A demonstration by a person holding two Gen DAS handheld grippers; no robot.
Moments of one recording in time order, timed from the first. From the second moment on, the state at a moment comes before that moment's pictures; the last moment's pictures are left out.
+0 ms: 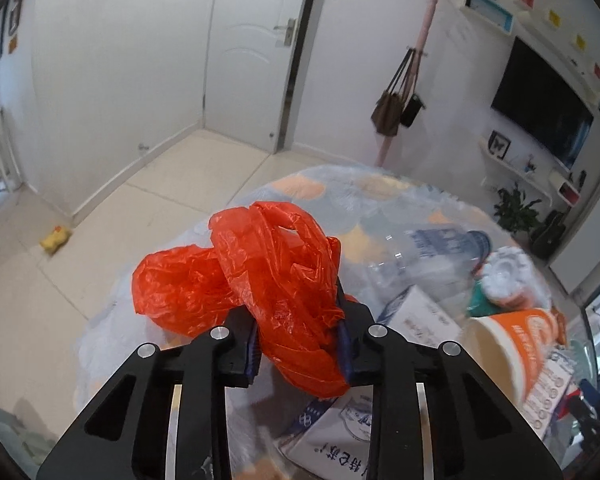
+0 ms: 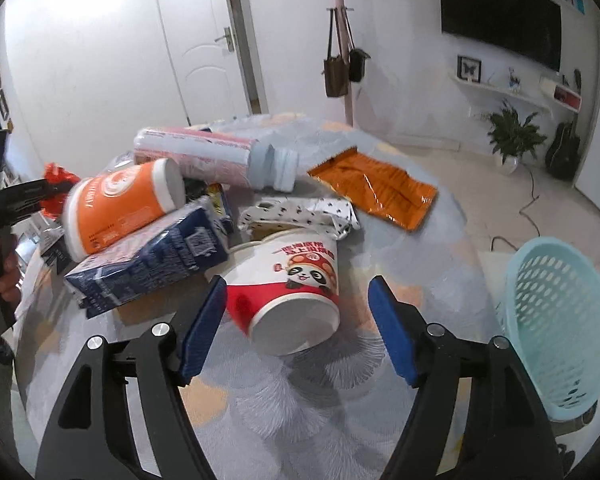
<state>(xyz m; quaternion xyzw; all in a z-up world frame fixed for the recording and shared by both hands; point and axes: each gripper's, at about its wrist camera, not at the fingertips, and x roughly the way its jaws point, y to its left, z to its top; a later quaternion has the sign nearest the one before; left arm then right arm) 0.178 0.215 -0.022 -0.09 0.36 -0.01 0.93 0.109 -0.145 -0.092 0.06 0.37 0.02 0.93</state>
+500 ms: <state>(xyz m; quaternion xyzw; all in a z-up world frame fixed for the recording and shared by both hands) 0.111 0.181 0.019 -0.07 0.29 -0.05 0.95 0.124 -0.151 -0.111 0.13 0.41 0.07 0.90</state>
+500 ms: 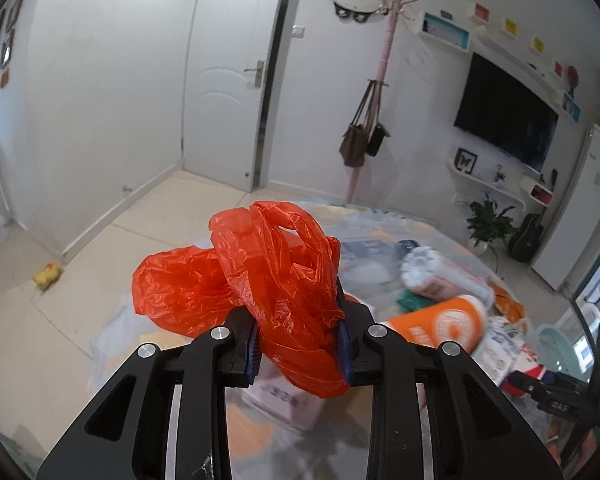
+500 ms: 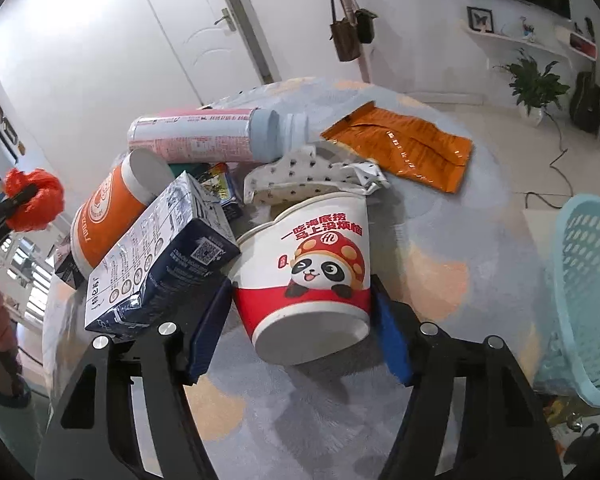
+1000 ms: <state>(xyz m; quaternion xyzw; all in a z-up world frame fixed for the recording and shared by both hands) 0.048 0.077 0.059 -0.04 0.24 -0.19 0.95 0.067 -0.175 -0.059 0.09 0.32 0.03 0.94</state>
